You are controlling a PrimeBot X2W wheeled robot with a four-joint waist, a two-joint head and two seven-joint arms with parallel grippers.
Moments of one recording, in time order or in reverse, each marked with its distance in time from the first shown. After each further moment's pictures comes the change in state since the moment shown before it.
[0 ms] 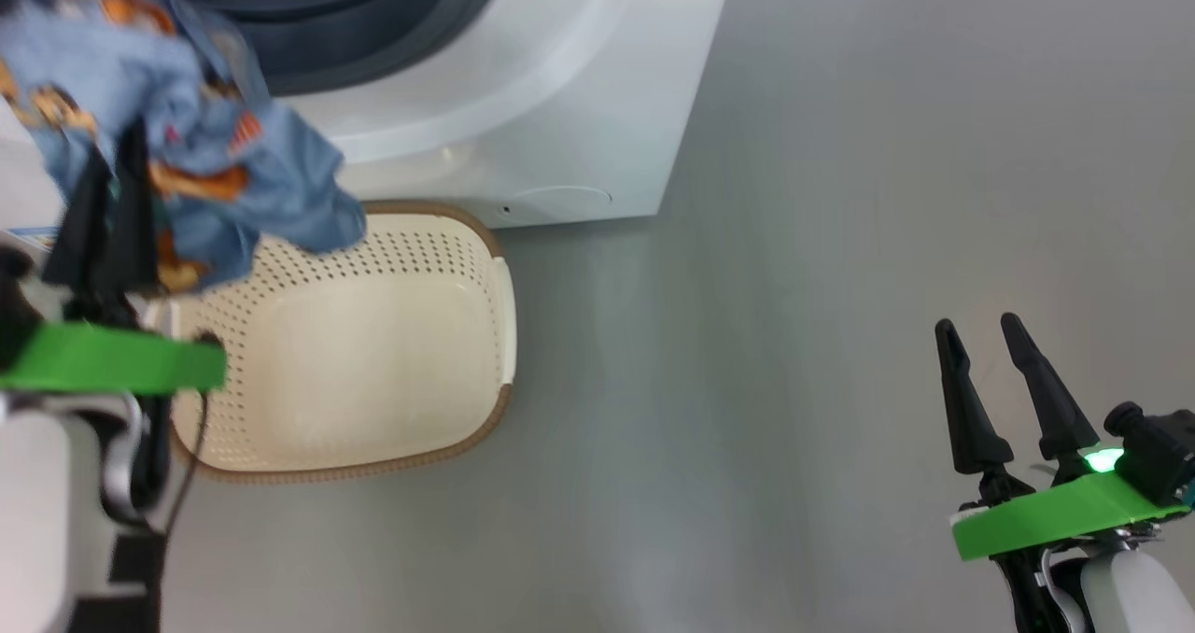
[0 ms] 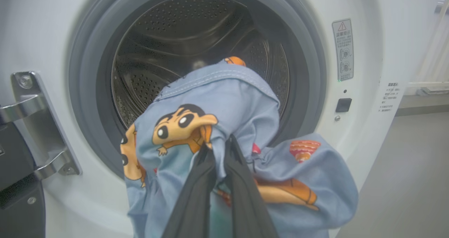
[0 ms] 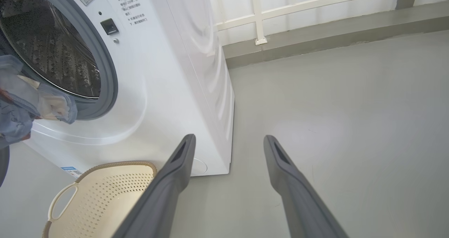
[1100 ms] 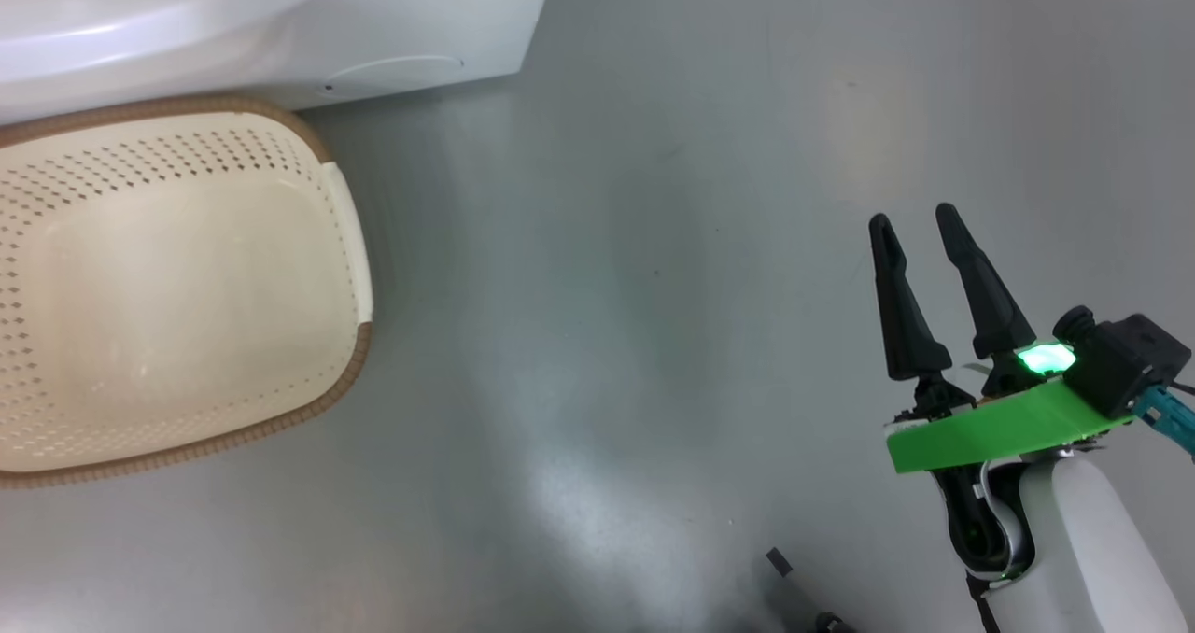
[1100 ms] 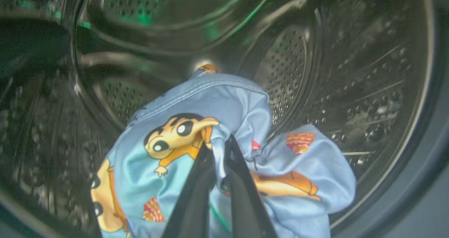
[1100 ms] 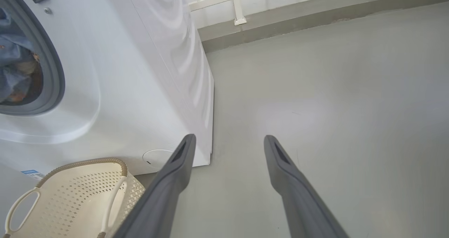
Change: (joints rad) left arm -0.824 0.158 -0.055 0.618 0.044 0.002 0.000; right arm -0.175 0.073 0.068 -0.006 0.003 0.000 0.000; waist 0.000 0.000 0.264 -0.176
